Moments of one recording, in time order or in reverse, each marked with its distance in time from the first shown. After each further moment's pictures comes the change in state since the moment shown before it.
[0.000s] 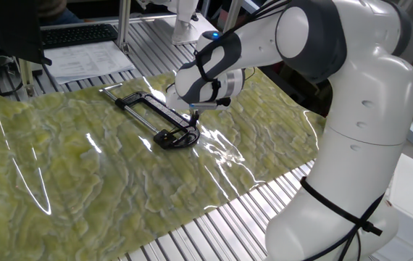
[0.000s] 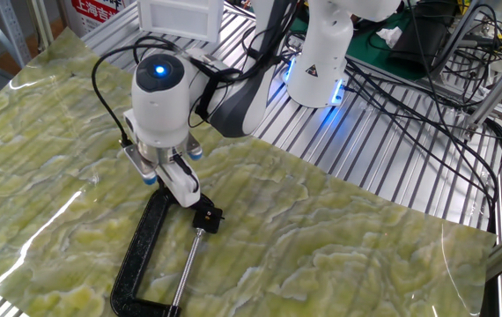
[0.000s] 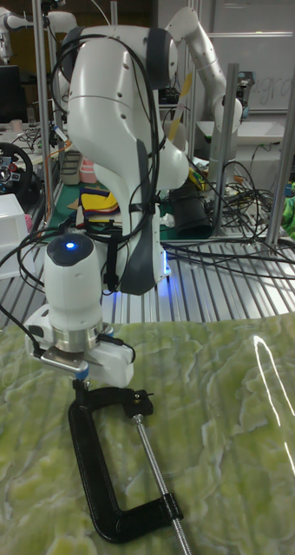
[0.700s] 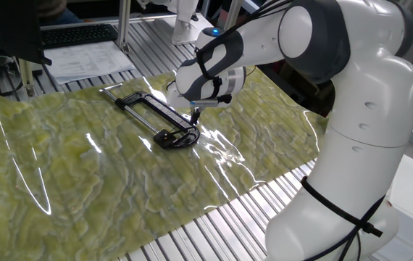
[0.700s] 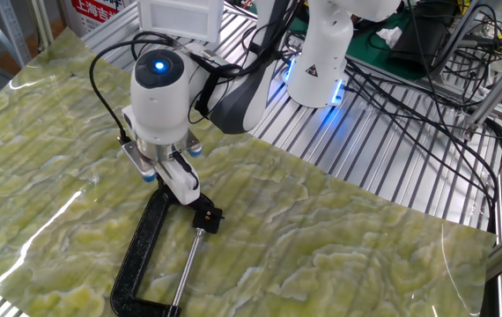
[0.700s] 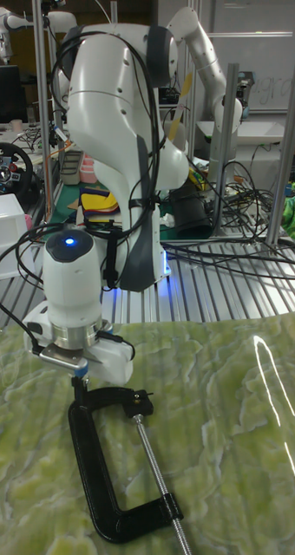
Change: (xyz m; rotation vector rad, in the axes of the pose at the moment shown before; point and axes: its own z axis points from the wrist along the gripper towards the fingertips) arm -0.001 -0.001 -0.007 0.009 0.003 -0.008
